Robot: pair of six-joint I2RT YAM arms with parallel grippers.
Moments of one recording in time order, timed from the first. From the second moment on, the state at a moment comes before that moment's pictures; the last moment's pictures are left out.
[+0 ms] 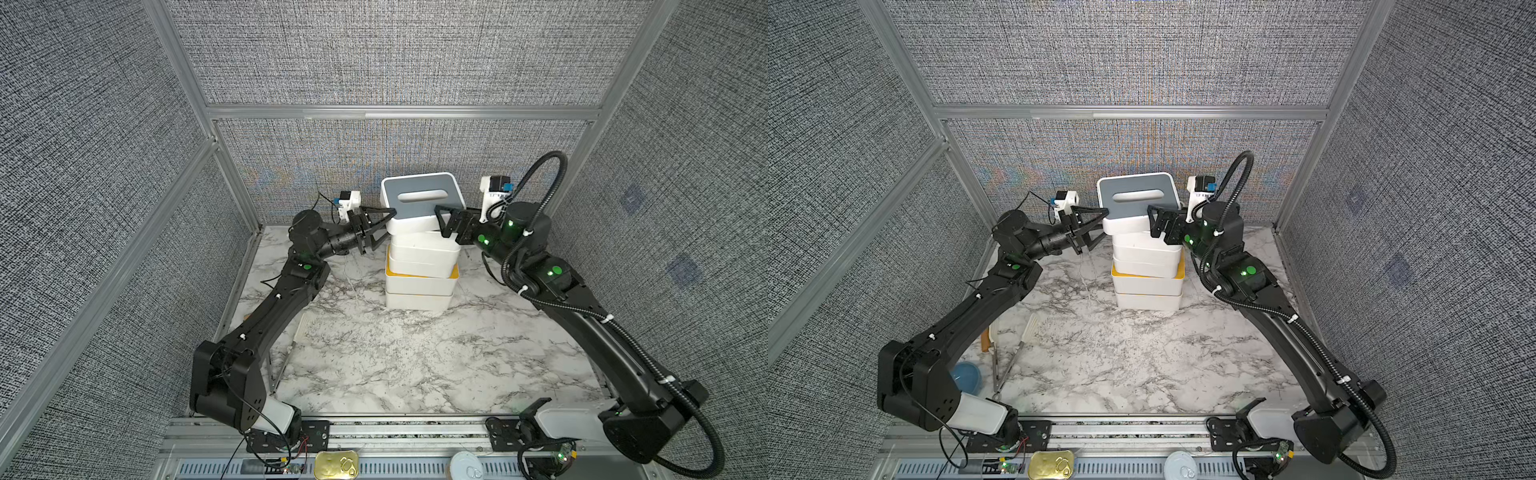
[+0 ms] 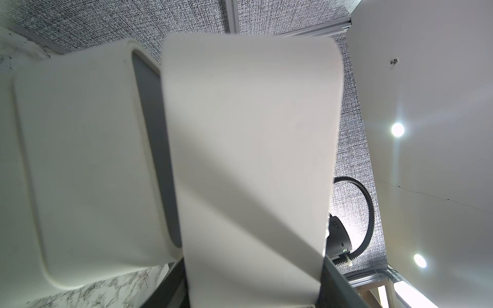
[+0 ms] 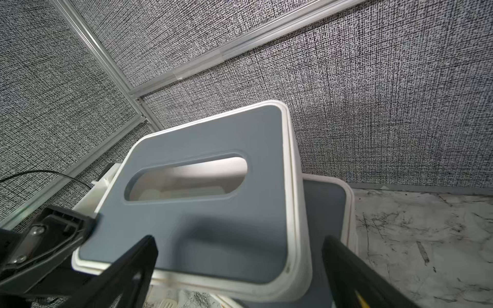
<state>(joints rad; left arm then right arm) -0.38 1.48 1.23 0.48 0.89 -1.52 0.53 1.31 1.48 -0.28 0.05 0.41</state>
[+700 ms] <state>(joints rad) -0.40 1.49 1.26 0.42 0.89 -1.47 0.54 1.34 1.52 -0.32 0.11 0.41</state>
